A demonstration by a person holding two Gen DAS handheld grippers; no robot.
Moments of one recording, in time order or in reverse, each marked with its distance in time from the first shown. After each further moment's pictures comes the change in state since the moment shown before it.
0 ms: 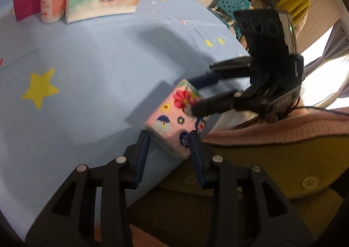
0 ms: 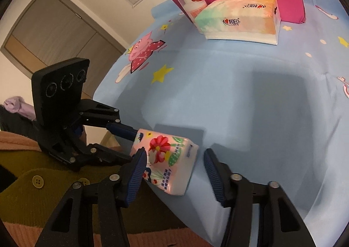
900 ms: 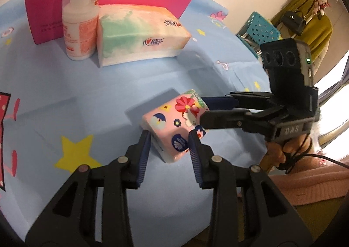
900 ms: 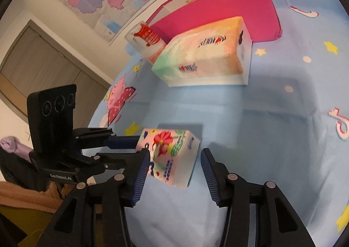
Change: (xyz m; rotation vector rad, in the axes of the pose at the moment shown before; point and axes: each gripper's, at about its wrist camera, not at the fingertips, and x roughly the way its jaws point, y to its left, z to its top) left arm 0.005 0.039 0.065 -0.080 -0.120 0.151; right arm 0.002 -0.044 0.045 0.146 -0.184 -0.037
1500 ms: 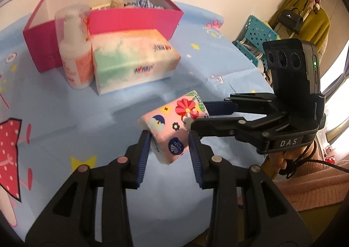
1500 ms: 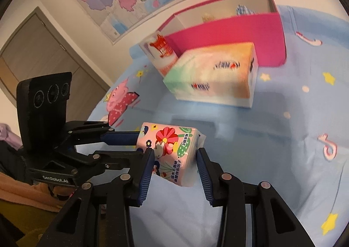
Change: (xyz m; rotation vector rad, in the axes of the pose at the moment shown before) left arm -0.017 -0.017 0.022 0.054 -0.074 0.041; right arm -0.021 0.022 0.014 -0.088 -0.066 -0.055
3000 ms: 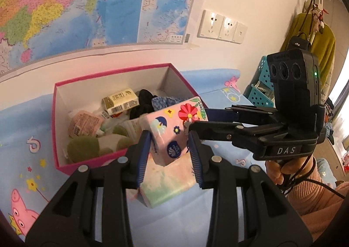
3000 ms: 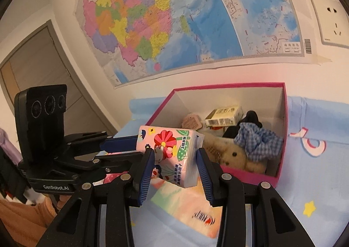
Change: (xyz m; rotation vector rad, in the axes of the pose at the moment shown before) left arm -0.038 0.038 0.142 0.076 -0.232 0.101; right arm -0.019 -0.015 0.153 -0.098 -0.222 -0.013
